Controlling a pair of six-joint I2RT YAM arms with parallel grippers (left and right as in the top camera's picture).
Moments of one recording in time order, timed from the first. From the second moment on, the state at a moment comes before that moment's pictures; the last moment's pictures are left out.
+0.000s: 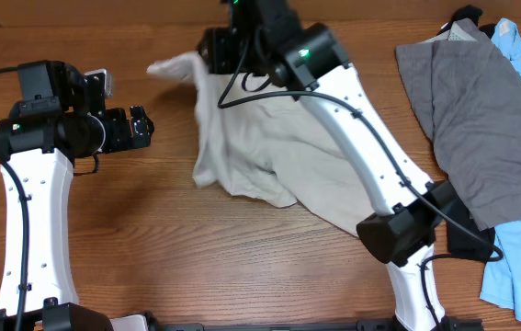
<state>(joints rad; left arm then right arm) 0.20 1.50 1.41 -1.01 0.31 0.00 0.62 2.22 2.47 -0.98 -0.23 0.47</state>
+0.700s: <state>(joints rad) 0.09 1.50 1.41 -1.06 0.45 0.03 0.40 2.13 2.47 -1.64 -0.20 0.38</state>
